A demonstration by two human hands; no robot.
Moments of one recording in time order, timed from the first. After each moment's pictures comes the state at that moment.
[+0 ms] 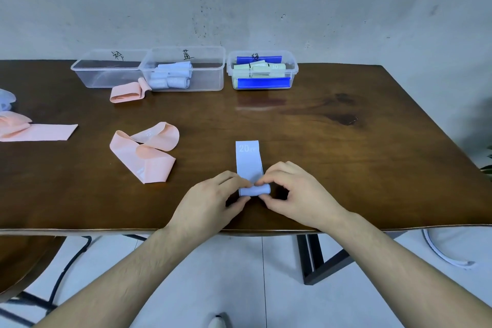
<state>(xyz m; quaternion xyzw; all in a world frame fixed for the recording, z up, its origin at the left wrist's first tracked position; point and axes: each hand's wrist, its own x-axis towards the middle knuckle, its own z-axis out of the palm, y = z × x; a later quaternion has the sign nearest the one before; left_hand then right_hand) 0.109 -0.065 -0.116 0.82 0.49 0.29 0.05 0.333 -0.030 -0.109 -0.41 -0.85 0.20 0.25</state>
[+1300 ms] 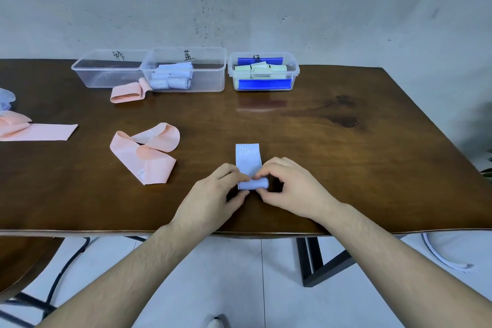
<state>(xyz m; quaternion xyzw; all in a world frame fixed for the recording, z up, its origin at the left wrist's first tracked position) 0.111 -0.055 -0.118 0.79 0.53 0.28 0.10 0.325 -0.008 -0.115 -0.41 -0.85 0.21 0.25</state>
